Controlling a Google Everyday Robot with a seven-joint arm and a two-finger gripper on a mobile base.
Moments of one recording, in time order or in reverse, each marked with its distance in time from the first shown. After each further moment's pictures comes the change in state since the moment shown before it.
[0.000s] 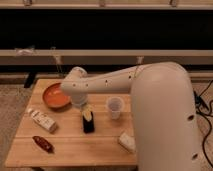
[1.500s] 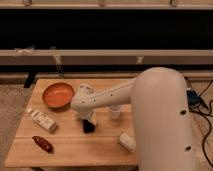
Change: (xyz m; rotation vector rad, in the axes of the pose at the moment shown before) arm 0.001 0.021 0.077 0.041 0.001 -0.451
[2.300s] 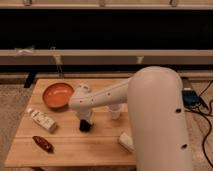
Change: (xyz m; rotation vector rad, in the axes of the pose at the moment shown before) arm -0.006 0.003 -0.011 -0.028 -0.010 -0.009
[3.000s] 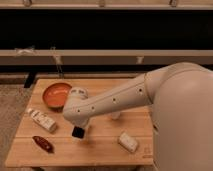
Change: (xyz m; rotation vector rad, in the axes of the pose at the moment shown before) arm -0.075 0.012 -0.071 0.048 0.026 0.049
